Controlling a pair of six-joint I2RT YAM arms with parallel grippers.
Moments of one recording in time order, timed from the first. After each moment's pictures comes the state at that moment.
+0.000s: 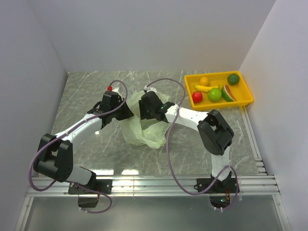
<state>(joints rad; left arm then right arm) -0.38 1.43 0.90 -0.17 0.15 -0.61 0.79 1.93 1.39 -0.24 0.15 0.49</state>
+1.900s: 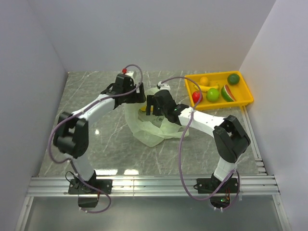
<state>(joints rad) -0.41 1.72 1.30 -0.25 0.08 -0.40 0.72 1.74 1.19 -0.09 0.21 0.53</state>
